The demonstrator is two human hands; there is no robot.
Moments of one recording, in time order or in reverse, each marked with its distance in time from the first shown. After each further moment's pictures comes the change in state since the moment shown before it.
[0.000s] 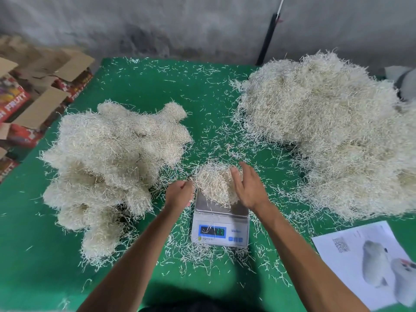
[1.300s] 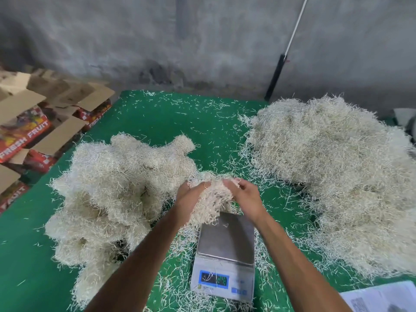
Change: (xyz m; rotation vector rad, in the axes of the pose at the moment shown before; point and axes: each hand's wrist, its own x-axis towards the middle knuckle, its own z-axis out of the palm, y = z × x) left_hand 0.058 0.086 -0.003 -0.389 -0.069 -0.159; right_hand 0.070 -0.056 -0.039 0.883 -0.128 0.034
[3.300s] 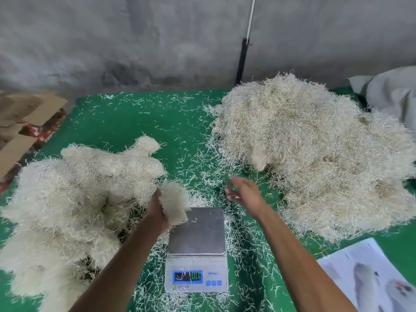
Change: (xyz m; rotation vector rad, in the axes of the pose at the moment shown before) left_hand 0.006 -0.031 0.035 -0.275 -0.134 -0.145; right_hand -0.002 0.055 -0.117 0.257 0.117 0.291
